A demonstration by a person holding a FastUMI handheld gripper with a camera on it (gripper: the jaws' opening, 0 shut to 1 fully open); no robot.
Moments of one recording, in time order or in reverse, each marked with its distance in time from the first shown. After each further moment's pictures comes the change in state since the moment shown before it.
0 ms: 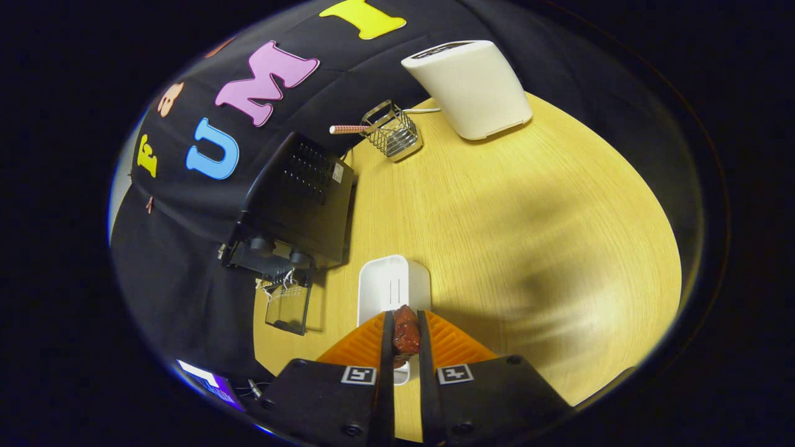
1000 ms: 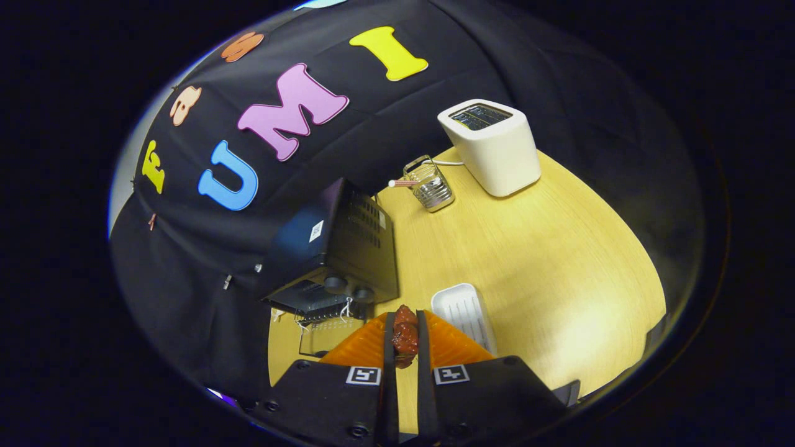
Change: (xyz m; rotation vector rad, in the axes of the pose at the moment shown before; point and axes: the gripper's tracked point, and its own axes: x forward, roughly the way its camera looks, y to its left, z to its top) arm -0.055 0.112 0.032 0.007 -0.230 -0.045
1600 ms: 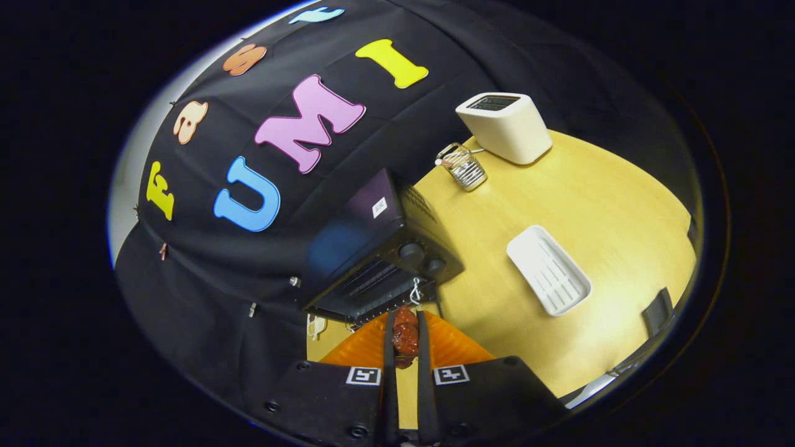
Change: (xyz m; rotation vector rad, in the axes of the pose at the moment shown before) arm -0.005 0.117 -0.077 0.159 -0.097 0.034
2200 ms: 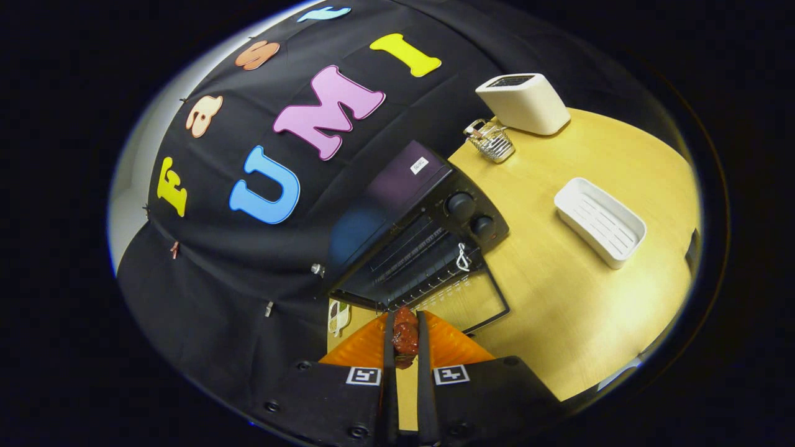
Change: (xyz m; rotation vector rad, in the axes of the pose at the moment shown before) arm 0.035 0.055 -0.067 0.053 -0.014 0.083
